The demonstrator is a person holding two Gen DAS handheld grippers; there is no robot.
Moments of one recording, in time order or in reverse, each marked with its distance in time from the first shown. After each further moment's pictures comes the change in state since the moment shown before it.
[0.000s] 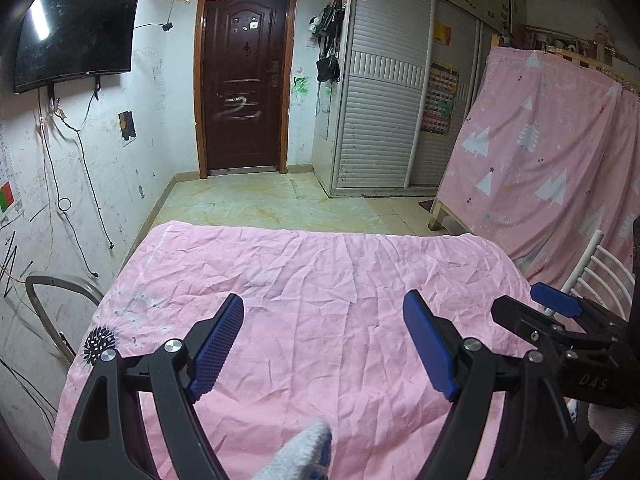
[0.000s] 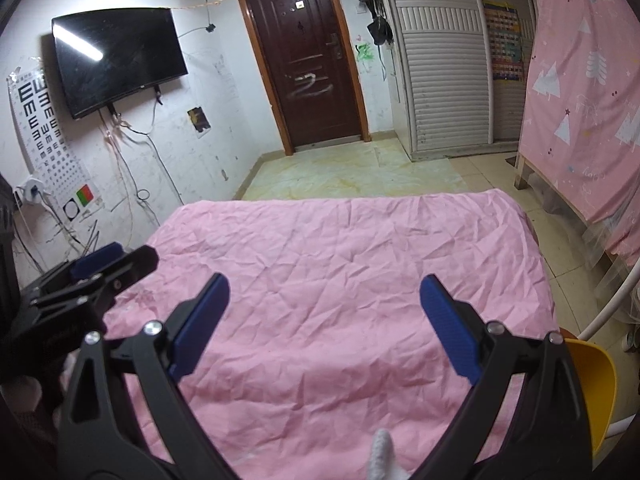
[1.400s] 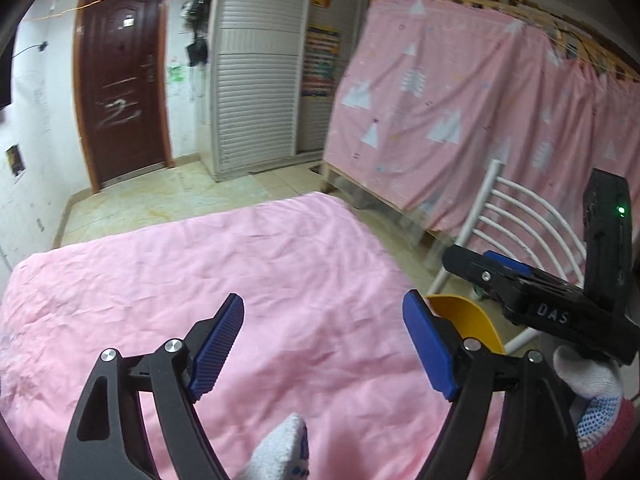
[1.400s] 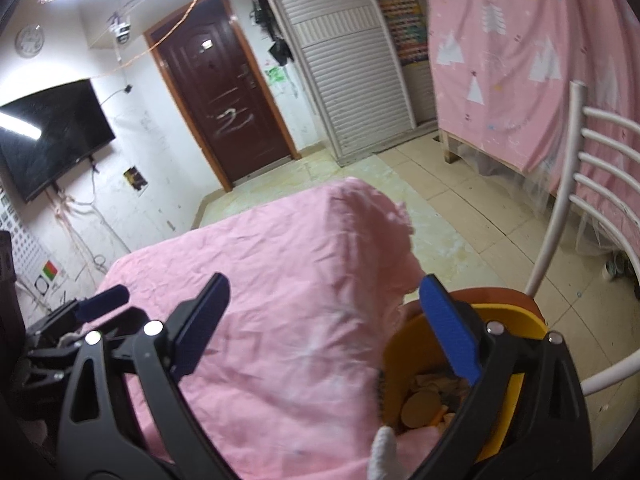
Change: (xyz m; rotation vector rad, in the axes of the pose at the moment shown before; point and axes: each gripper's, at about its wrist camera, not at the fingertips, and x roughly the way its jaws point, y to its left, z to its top) left arm 0.026 -0.162 -0.019 0.209 0.092 -0.328; right arm -0.060 -0.154 -0.030 0.246 -0.077 -0.145
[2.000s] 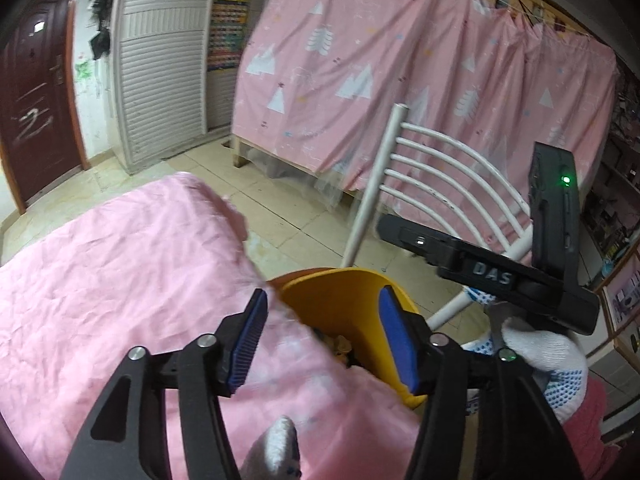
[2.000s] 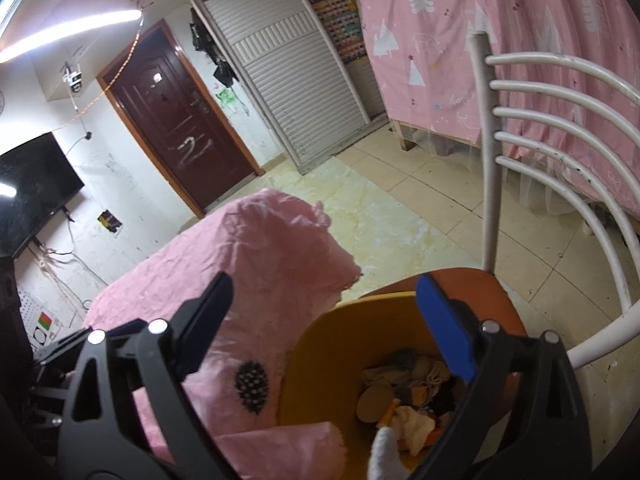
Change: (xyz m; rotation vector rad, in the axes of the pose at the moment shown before) left arm 0.059 -0.107 -0.008 0.151 0.124 -0.263; right arm -0.026 -0.115 -0.014 0.193 -0.029 -0.070
